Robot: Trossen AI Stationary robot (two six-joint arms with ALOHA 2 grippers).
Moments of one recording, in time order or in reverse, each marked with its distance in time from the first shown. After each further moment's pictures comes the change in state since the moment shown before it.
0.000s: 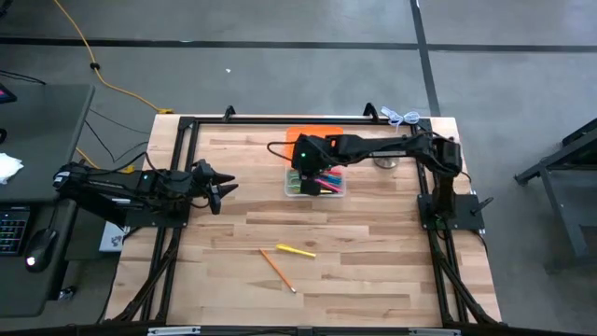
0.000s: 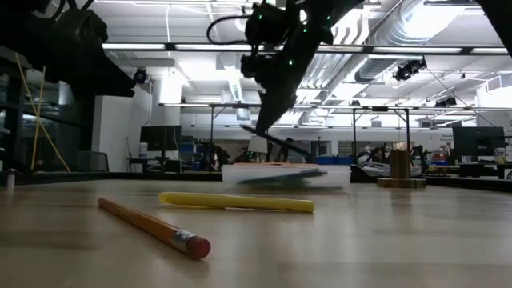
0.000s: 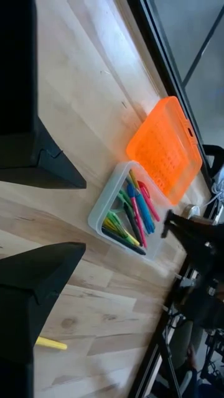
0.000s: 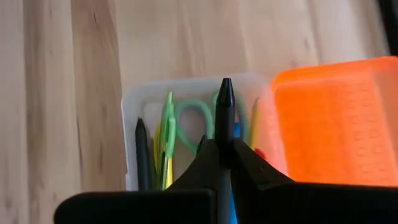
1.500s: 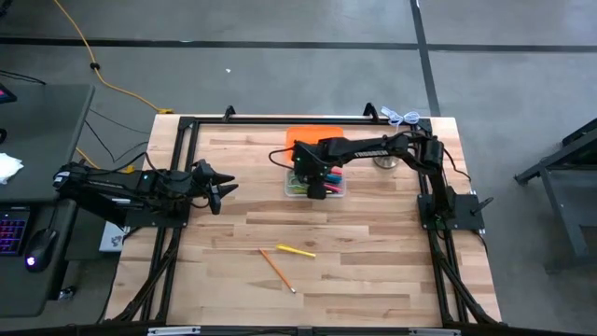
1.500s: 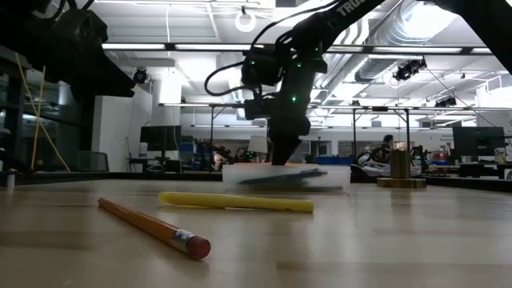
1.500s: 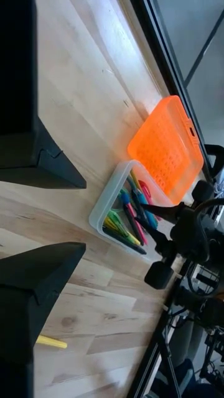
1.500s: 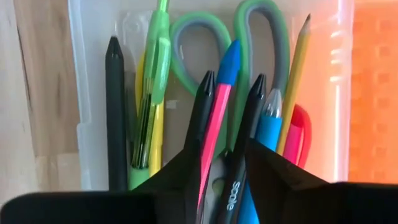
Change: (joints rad) left arm 0.000 0.000 0.000 -0.002 0.003 -0.010; right arm -0.047 0.149 0.000 -0.089 -0.061 -0.104
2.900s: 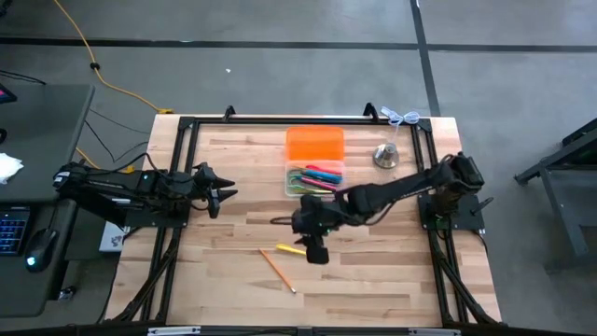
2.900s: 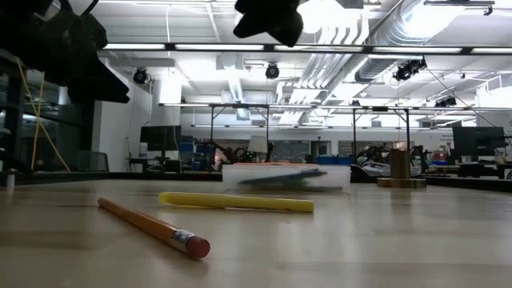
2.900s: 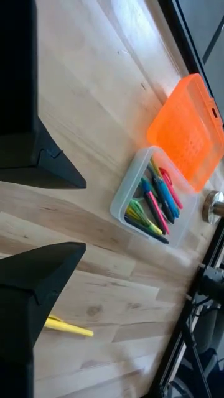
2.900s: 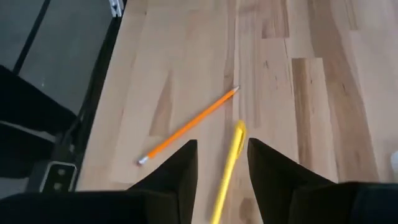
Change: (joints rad) left arm 0.000 0.000 0.000 -0.053 0.080 0.002; right arm 0.488 -0.262 0.002 0.193 -0.058 0.436
